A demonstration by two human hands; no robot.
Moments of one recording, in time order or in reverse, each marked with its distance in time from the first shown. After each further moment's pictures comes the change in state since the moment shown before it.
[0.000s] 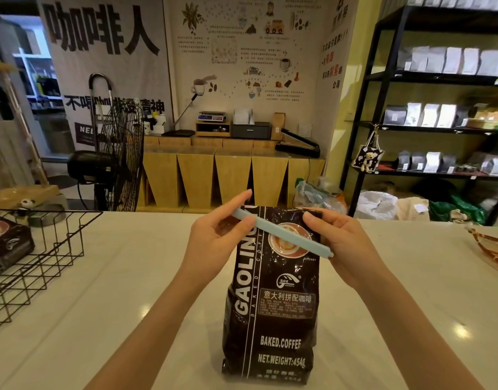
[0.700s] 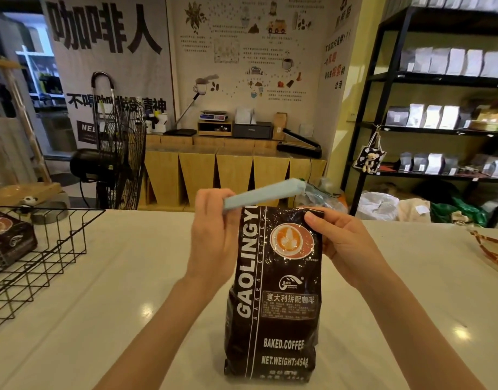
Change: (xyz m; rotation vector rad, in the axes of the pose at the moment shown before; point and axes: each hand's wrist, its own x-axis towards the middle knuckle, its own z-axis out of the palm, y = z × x) left_hand 0.004 -0.009 0.006 0.525 0.313 0.443; right_hand -0.002 -0.002 0.003 -0.031 -0.011 -0.020
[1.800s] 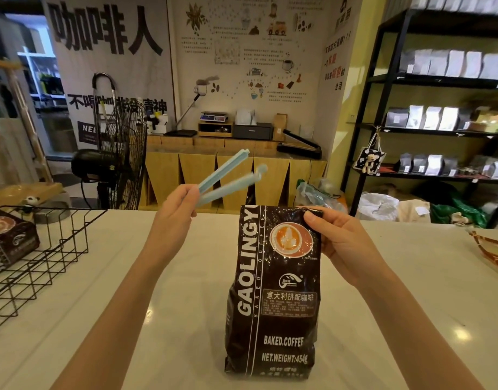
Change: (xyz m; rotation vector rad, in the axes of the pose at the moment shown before) left_hand 0.025 -0.042 -0.041 -0.193 -0.196 -0.469; right_hand 0.000 -0.001 0.000 0.021 -0.021 0.007
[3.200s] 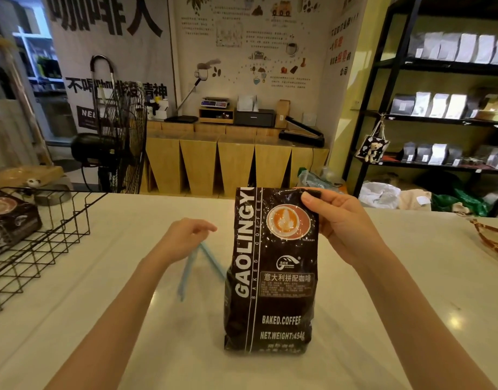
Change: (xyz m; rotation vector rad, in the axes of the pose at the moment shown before) left_hand -0.009 -0.068 0.008 0.521 -0.396 -0.199; right_hand 0.001 -0.004 0.003 -0.038 -0.024 -0.002
